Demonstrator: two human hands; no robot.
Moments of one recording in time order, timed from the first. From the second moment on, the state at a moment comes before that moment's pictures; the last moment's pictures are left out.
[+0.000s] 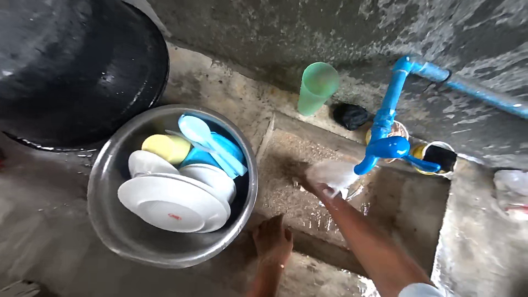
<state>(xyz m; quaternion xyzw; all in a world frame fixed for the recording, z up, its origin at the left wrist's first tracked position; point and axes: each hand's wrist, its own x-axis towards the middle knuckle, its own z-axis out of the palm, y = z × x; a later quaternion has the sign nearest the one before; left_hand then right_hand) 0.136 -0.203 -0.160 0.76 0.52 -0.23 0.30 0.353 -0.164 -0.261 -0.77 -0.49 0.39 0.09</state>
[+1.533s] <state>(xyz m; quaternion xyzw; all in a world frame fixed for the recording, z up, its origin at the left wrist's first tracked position) 0.285 -0.136 -0.182 0.42 0.57 0.12 0.69 0.305 -0.198 -0.154 -0.80 -0.24 0.26 0.49</state>
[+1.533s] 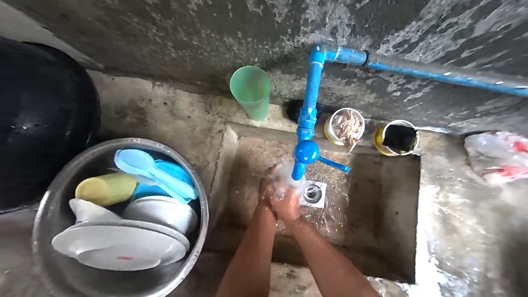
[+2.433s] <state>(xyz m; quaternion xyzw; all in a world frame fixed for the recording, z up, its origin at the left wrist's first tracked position) 0.226 -0.170 -0.252 0.68 0.44 -0.32 0.50 0.458 -0.345 -0.255 -0.83 -0.24 0.51 0.06</state>
